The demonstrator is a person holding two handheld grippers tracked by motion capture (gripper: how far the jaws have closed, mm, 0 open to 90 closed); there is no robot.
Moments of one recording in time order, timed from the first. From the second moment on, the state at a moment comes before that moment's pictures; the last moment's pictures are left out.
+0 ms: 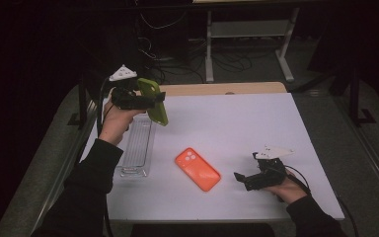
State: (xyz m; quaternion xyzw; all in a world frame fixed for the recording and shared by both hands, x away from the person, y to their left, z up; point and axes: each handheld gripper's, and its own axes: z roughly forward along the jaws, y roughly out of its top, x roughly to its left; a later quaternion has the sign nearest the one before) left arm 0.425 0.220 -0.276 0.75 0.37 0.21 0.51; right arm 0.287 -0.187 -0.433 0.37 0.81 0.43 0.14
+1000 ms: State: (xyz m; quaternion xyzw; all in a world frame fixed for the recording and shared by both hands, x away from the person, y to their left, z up) left arm 0.496 0.246 -0.320 0.69 0.51 0.33 0.39; right arm 0.285 -0.189 -0.427 0.37 0.80 0.44 0.14
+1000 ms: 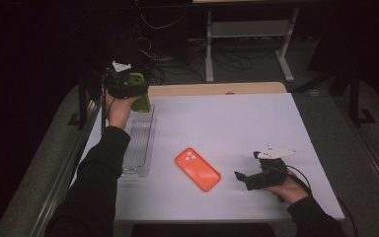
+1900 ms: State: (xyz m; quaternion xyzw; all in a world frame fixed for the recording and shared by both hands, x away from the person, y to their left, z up) left arm 0.511 0.241 -0.373 0.68 0.54 0.35 0.35; right arm 0.284 -0.191 -0.428 0.37 0.80 0.44 0.15
